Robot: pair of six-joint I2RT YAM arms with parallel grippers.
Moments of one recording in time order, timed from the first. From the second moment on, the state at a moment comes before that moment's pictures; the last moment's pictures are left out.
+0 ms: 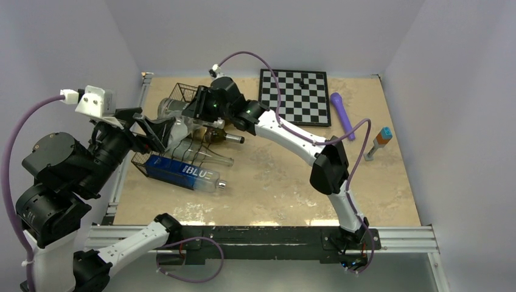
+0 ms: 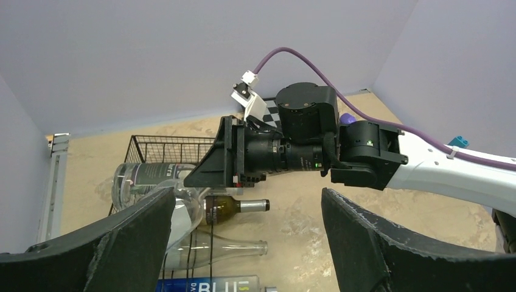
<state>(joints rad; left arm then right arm) -0.61 0.82 1.76 -0.96 -0.26 -0.15 0.93 2.15 2.12 -0.29 -0.09 0.94</state>
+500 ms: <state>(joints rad) -0.61 0.82 1.74 -0.96 -0.25 -0.15 0.94 2.17 2.13 -0.18 -0.07 1.00</state>
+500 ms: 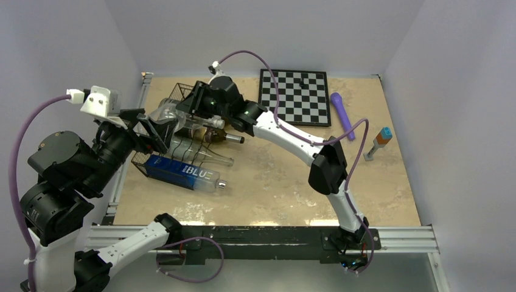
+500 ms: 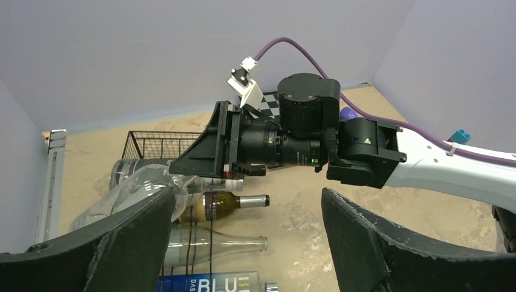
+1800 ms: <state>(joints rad) -0.61 0.81 1.68 -0.97 -0.24 -0.16 0.96 2.11 1.63 0.37 -0.05 1.24</state>
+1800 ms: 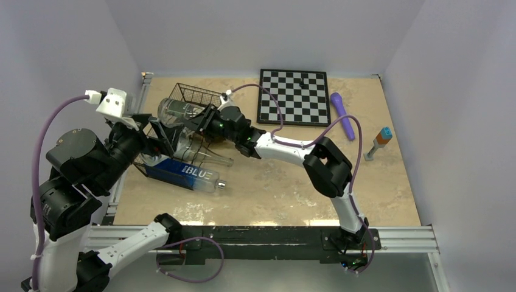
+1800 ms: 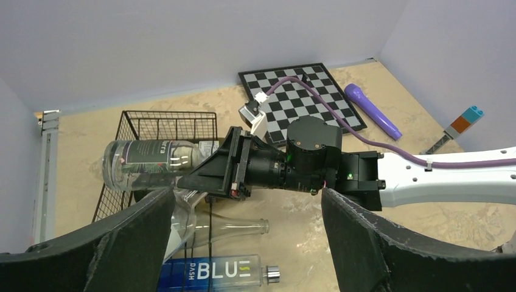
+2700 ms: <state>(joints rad) -0.61 0.80 1.57 -1.23 -0.40 -0.32 1.03 1.99 1.36 0.32 -0.04 1.91</state>
